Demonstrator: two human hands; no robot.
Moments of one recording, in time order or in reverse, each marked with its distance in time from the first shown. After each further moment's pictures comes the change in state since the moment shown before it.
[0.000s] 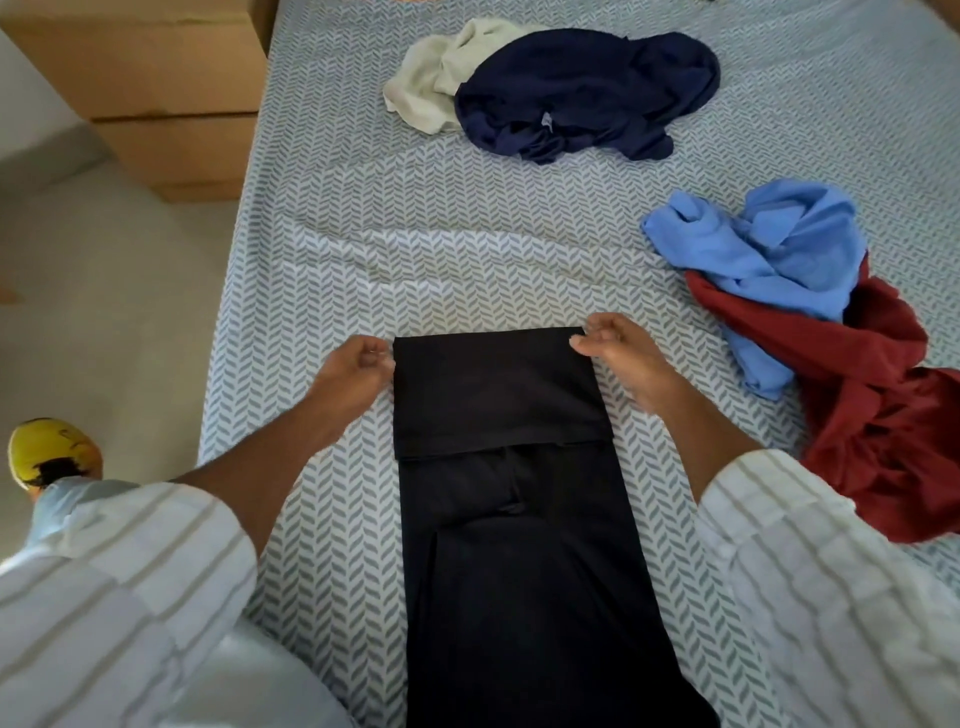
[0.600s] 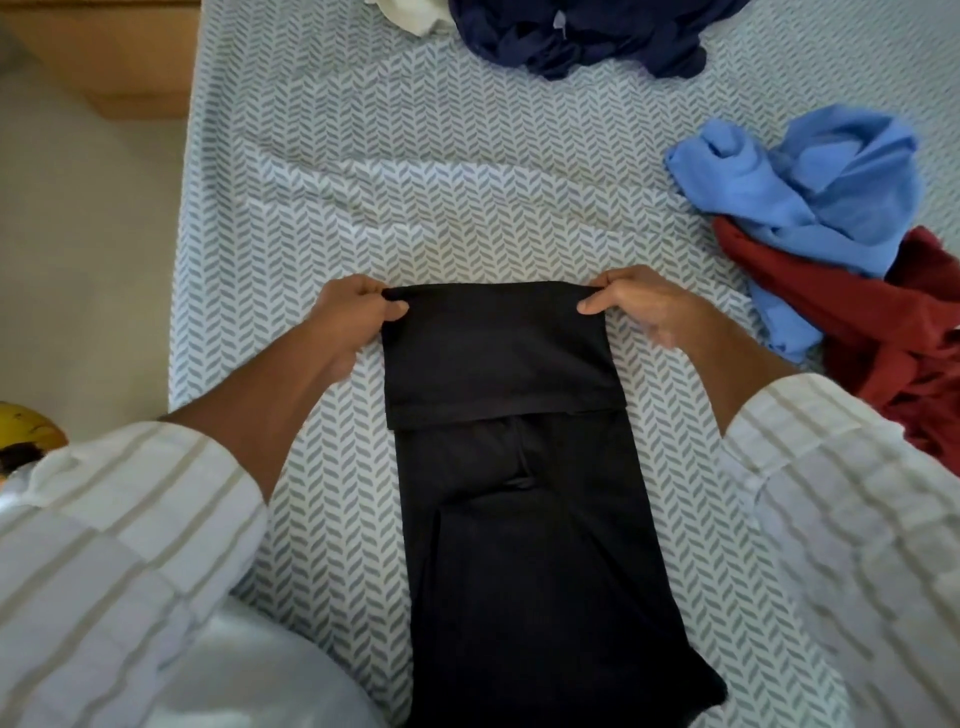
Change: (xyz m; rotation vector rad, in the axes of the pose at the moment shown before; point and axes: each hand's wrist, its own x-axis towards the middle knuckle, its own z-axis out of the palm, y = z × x) left_hand 0.046 0.013 0.010 -0.074 -0.039 -0.241; right_hand 0.032 -0.021 0.000 -0.202 -0.126 0.233
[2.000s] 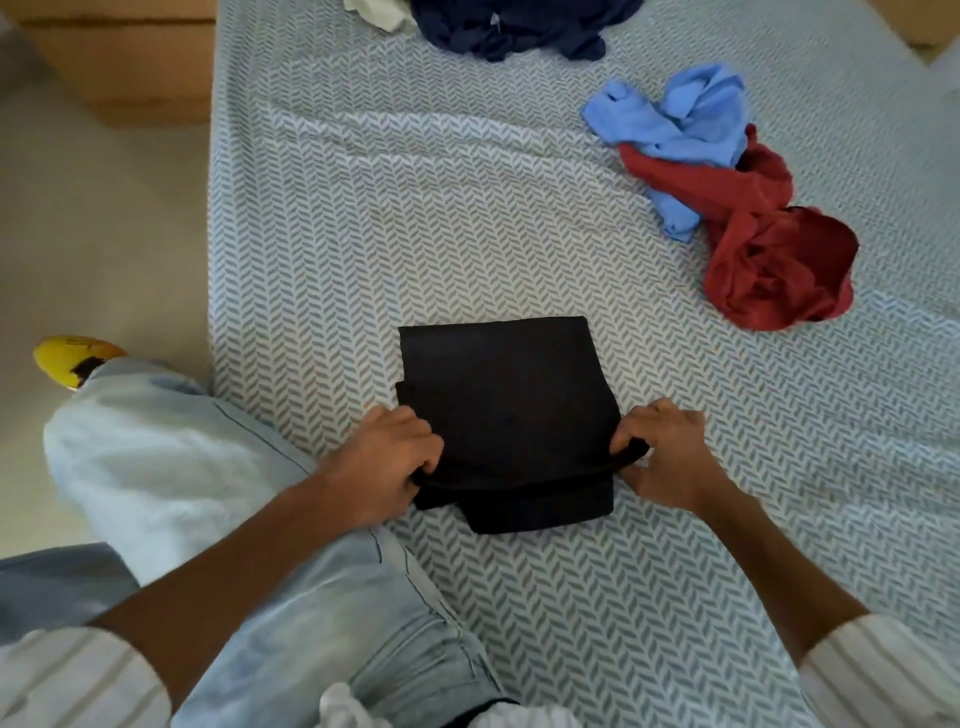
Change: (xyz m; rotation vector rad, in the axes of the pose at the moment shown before) left_hand -0.280 -0.197 -0.006 0.975 -0.337 1.192; right_hand -0.318 0.260 0.056 -0.795 0.283 -0.595
